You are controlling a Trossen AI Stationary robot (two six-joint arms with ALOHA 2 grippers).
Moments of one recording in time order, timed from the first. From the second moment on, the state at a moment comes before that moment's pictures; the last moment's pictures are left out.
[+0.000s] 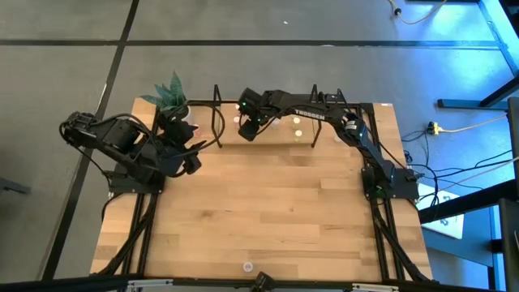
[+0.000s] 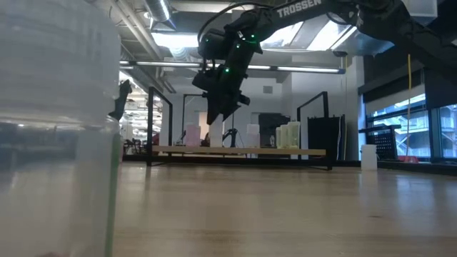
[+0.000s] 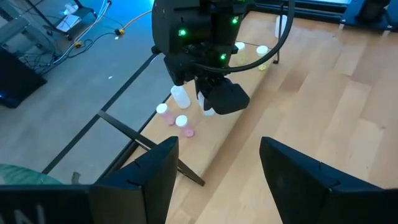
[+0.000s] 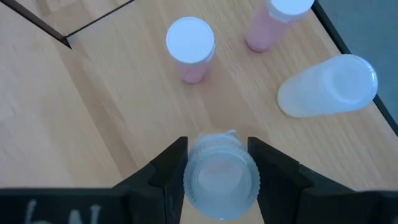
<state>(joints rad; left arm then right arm) -0.37 1.19 1.56 -1.39 -0.87 -0.68 -0.36 2.31 2.15 -0.94 0.07 0.15</state>
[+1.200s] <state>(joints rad) -0.37 1.19 1.56 -1.39 -0.87 -0.68 -0.39 2.32 2.15 -0.93 0.05 0.10</state>
